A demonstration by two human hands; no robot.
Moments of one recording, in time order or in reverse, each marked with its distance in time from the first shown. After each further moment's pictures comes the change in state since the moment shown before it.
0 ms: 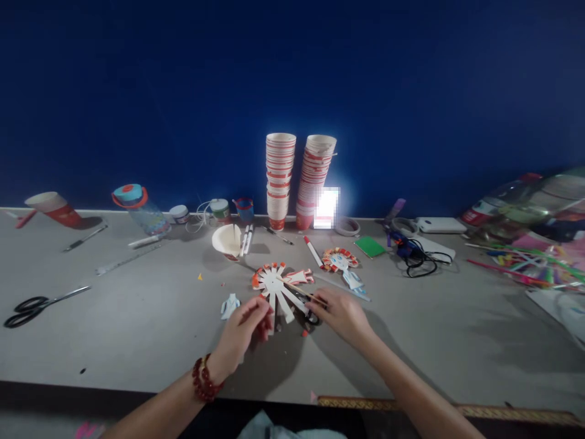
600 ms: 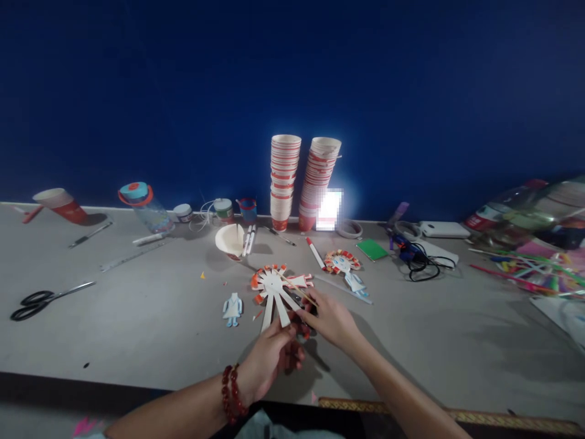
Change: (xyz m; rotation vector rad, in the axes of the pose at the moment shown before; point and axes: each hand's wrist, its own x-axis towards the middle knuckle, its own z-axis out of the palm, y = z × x) left_hand -0.006 -0.026 0.050 -0.429 -0.137 -0.280; right_hand 0.009 -0.028 0.012 0.048 -0.122 0.151
